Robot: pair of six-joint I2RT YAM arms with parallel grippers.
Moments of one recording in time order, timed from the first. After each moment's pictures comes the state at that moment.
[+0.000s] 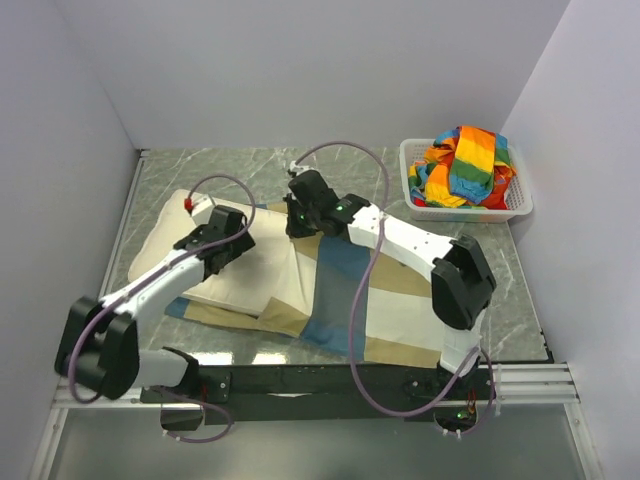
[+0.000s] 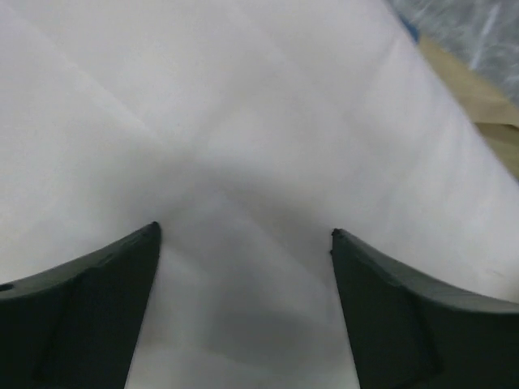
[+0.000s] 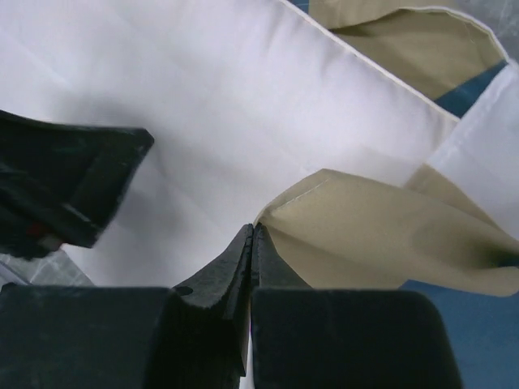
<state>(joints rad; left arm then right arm) -0.40 1.27 0.81 -0.38 -0.44 -0.87 0.81 1.83 1.53 -0.44 0.05 0.52</state>
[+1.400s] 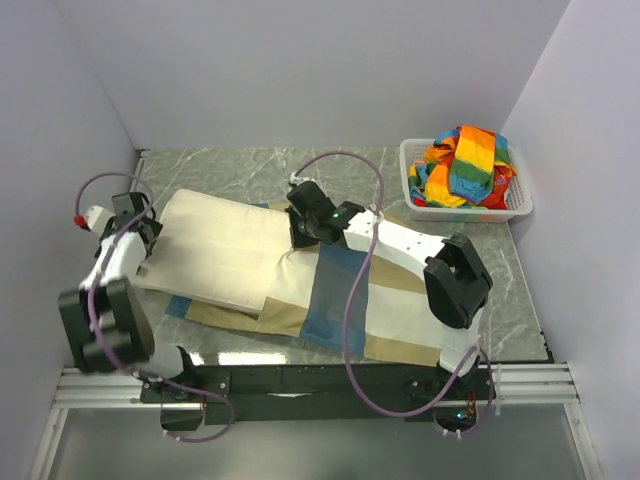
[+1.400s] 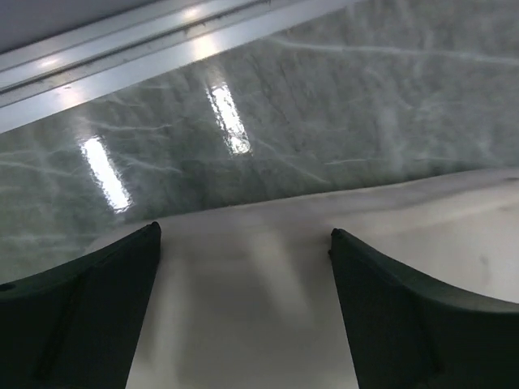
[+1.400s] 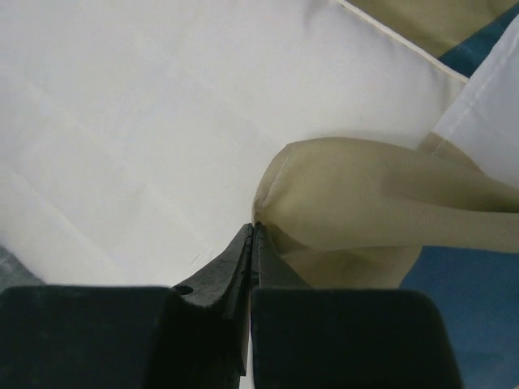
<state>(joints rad) 0.29 1.40 0.90 -0.40 -0.45 -0.87 0.83 1.88 1.50 -0.45 0.09 0.51</state>
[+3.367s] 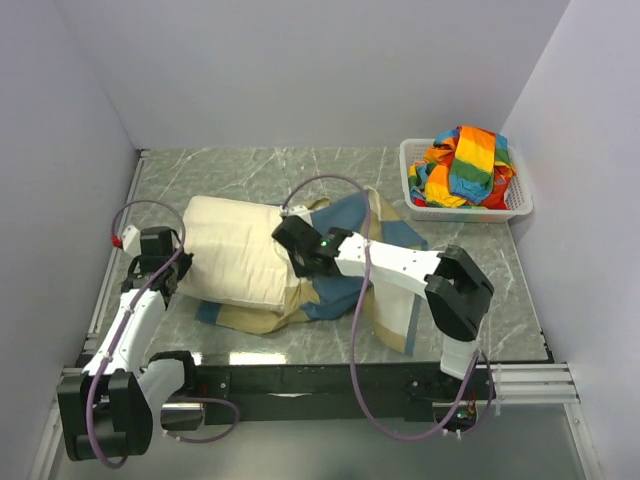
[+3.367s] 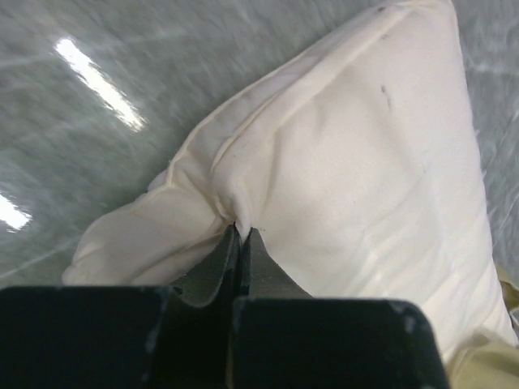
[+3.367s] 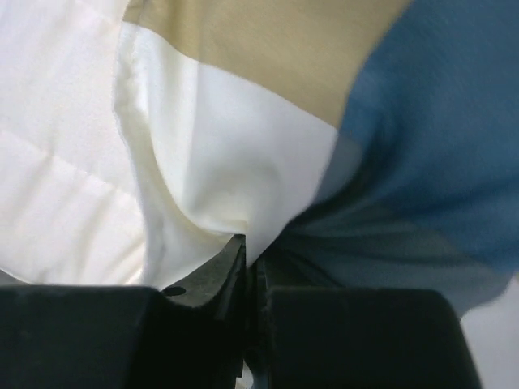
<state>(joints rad) 0.04 0.99 0.56 -0.30 -0.21 -0.92 1.00 1.81 1.36 -0.57 0.32 0.50</state>
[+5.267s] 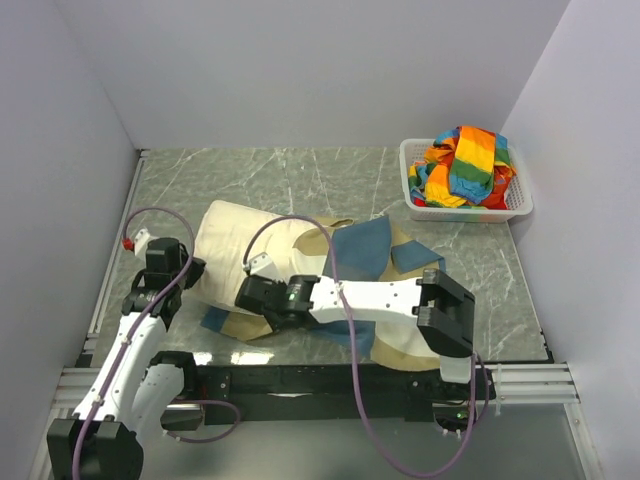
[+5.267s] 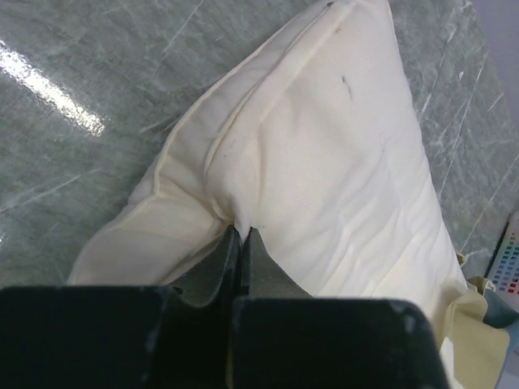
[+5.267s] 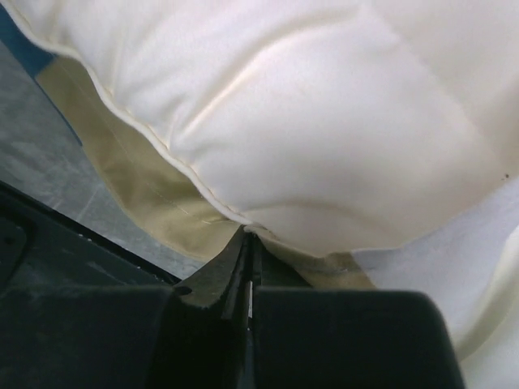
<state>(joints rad) -0.06 0.77 0.51 -0.37 -0.16 -0.92 1.32 1.87 1.45 -0.71 0.39 0.63</state>
